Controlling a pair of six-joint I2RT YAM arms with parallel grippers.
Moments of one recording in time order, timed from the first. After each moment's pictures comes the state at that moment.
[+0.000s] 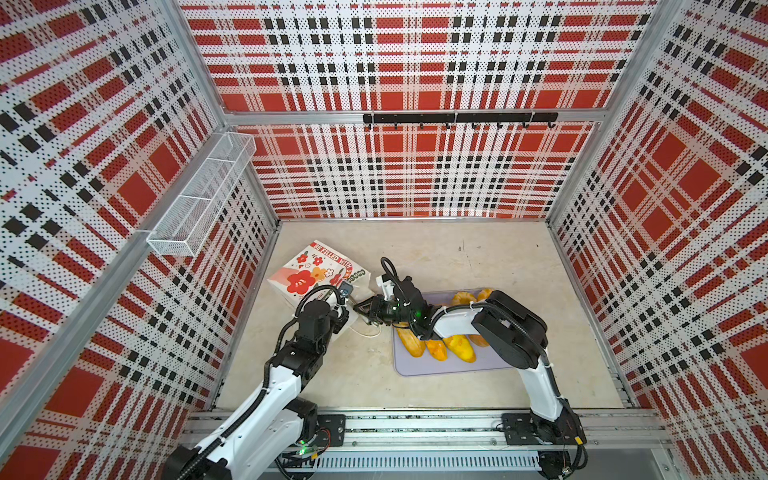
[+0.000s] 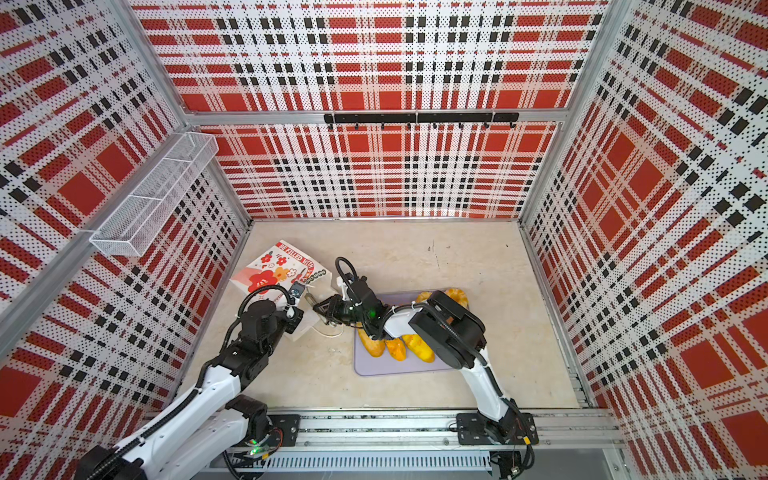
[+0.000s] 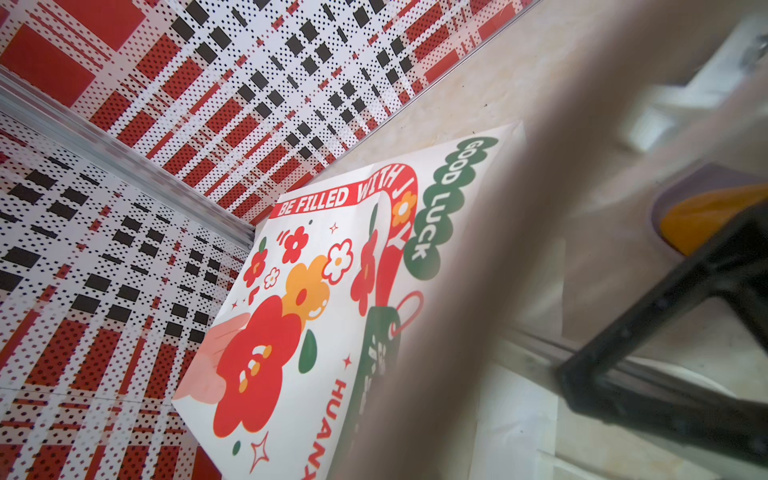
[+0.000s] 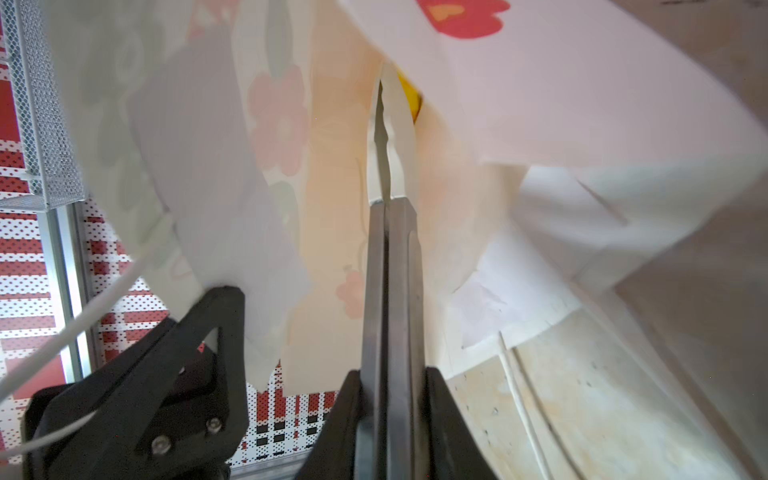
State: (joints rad) left arm -0.34 0.83 0.38 0.05 -0.30 0.47; right arm 0.93 2.15 1.20 0.68 -0.40 1.25
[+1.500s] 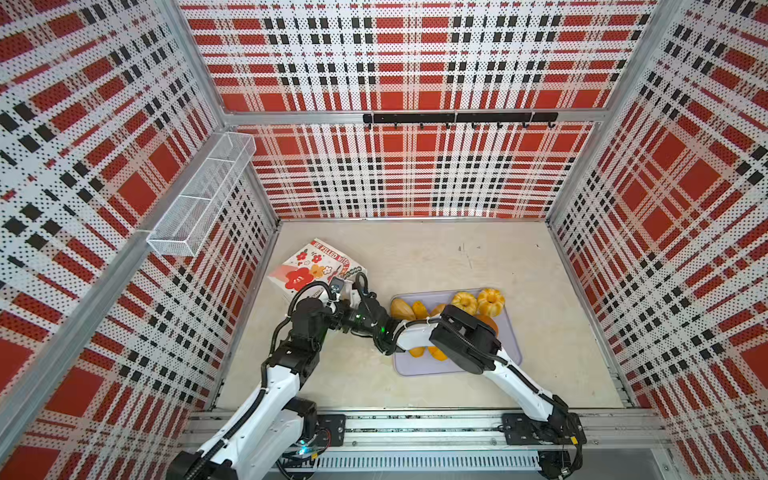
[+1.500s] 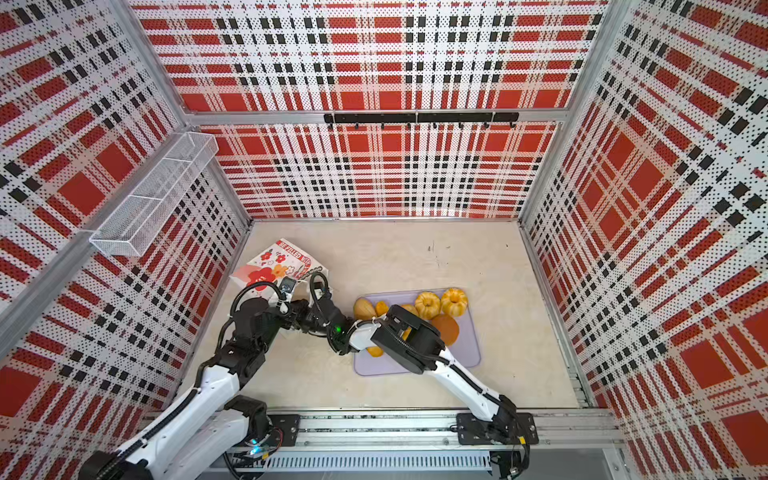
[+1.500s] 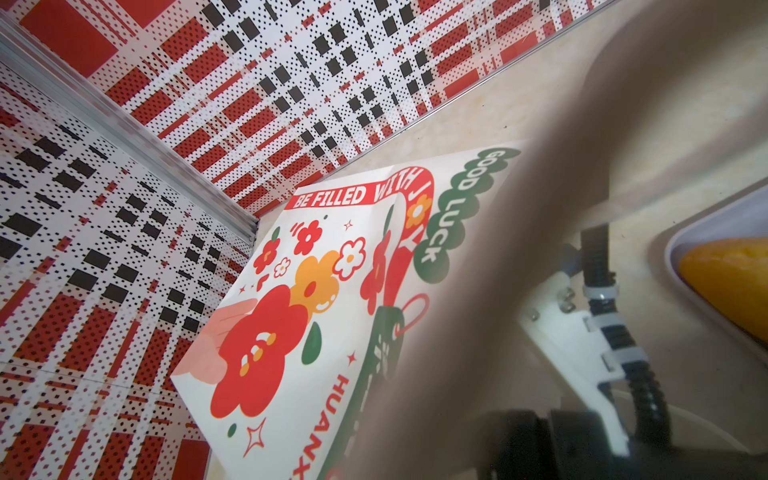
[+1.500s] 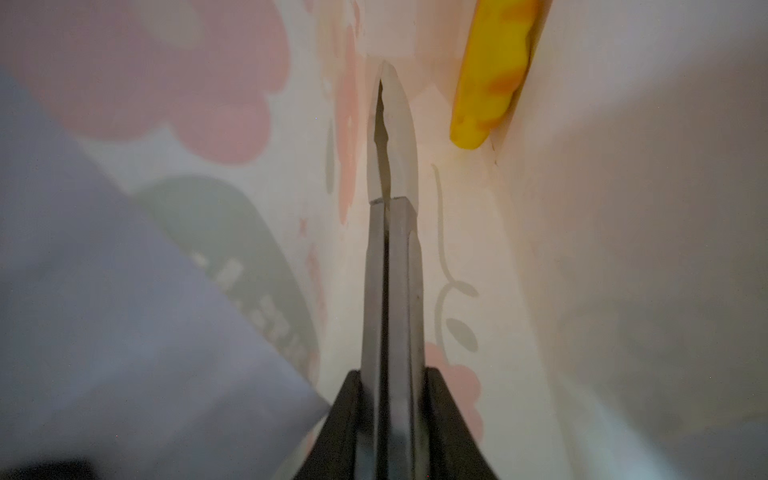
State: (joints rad) left arm -0.25 0.83 0.38 0.08 -0.23 0.40; right arm 1.09 2.51 1.60 0.88 -0.15 1.54
